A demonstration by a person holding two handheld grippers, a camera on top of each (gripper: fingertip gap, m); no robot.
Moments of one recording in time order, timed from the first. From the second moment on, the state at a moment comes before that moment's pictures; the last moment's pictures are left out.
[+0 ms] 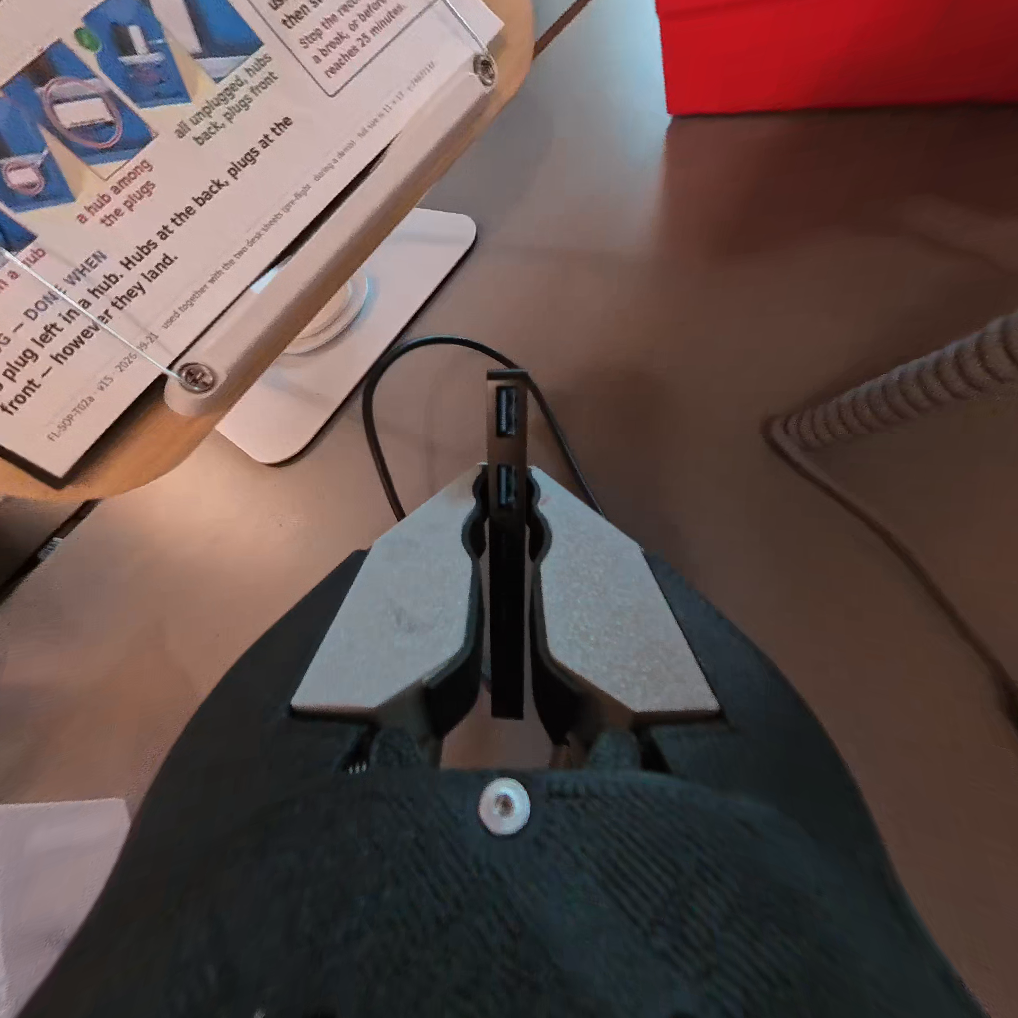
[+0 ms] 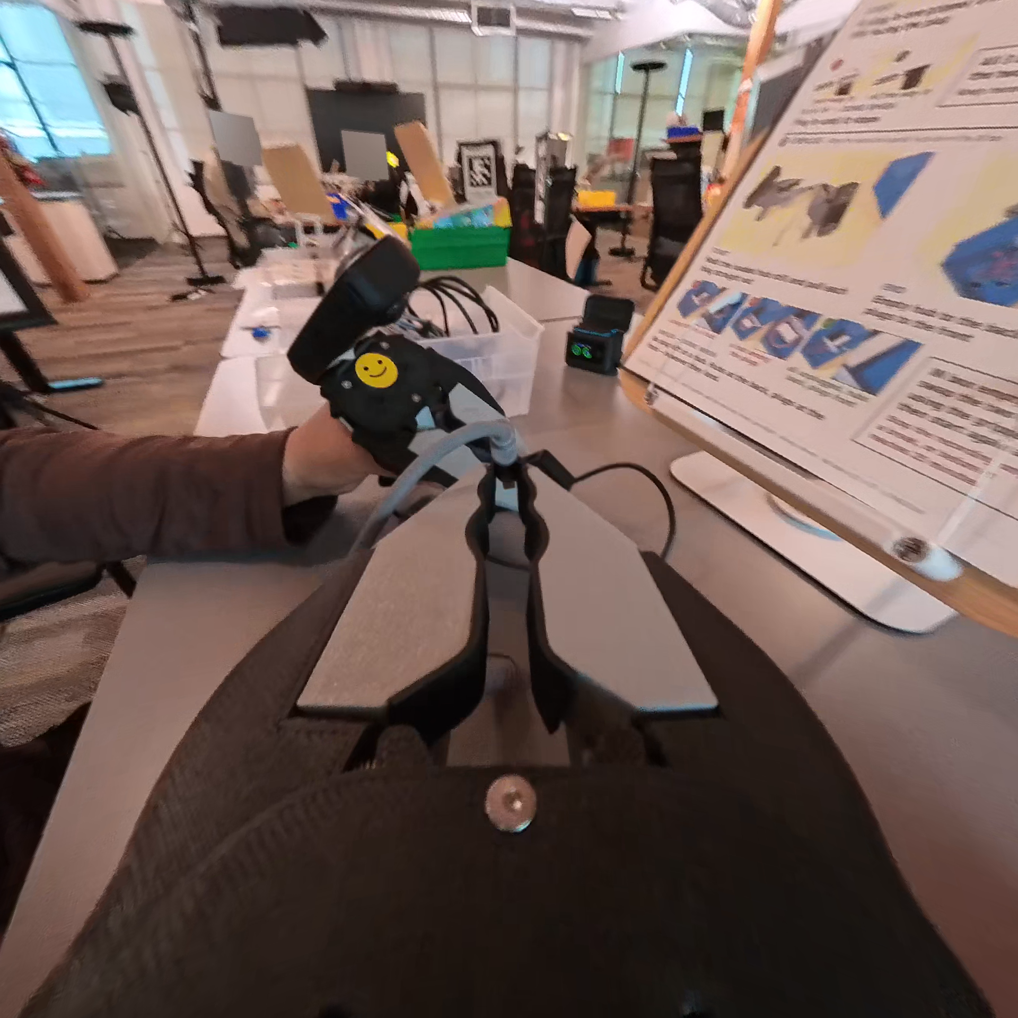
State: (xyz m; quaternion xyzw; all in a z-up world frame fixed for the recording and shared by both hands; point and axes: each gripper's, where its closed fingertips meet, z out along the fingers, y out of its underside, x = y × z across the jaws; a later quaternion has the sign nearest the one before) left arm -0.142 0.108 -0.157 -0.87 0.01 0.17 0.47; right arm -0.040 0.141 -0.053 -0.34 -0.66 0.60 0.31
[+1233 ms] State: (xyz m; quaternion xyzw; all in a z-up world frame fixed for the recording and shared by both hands) left arm -0.133 0.109 -0.158 -0.87 0.07 0.21 0.45; right arm 0.103 0.437 0.169 -0.59 -0.59 0.13 0.54
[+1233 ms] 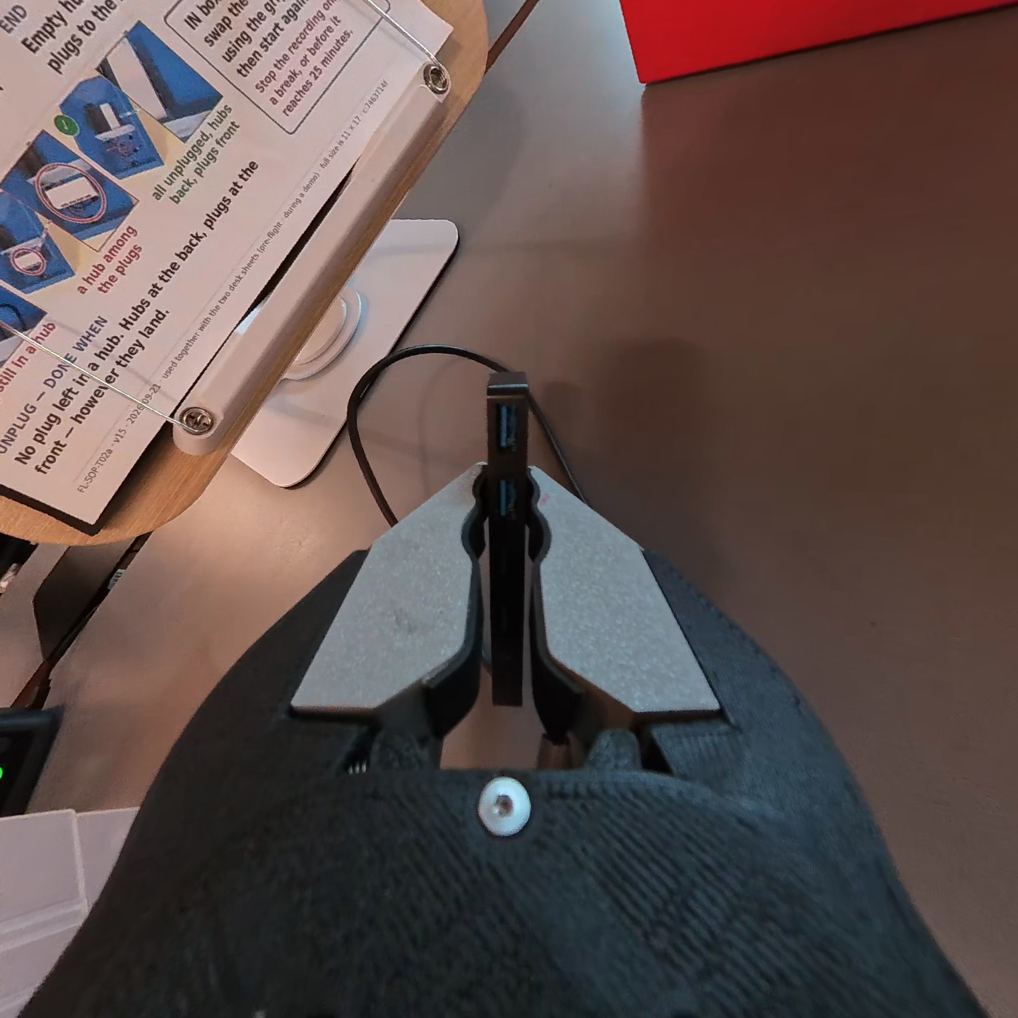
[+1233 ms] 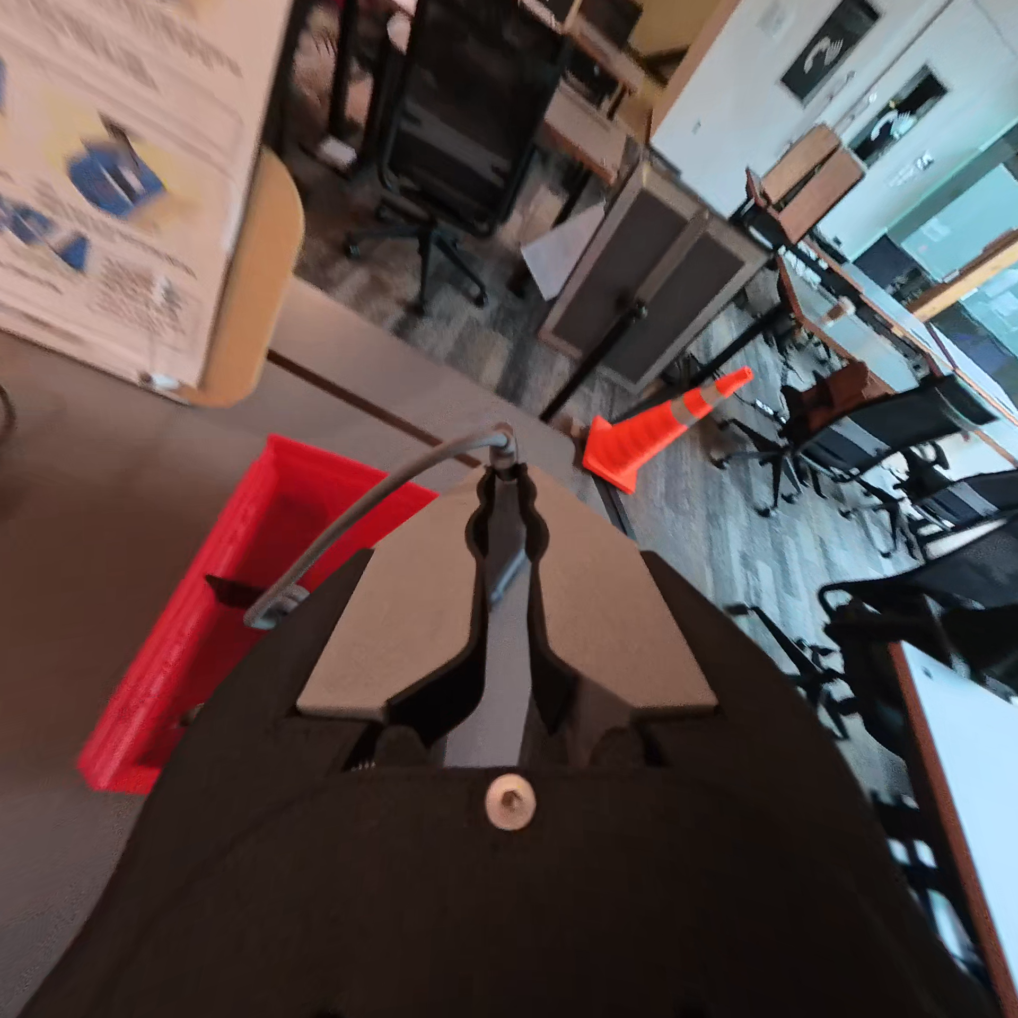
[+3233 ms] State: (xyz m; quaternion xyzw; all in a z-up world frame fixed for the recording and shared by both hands) left arm -0.021 0.124 -0.160 -0.82 0.29 0.11 0.48; right arm 0.002 0.120 -0.120 -0.25 -0.89 0.18 0.32
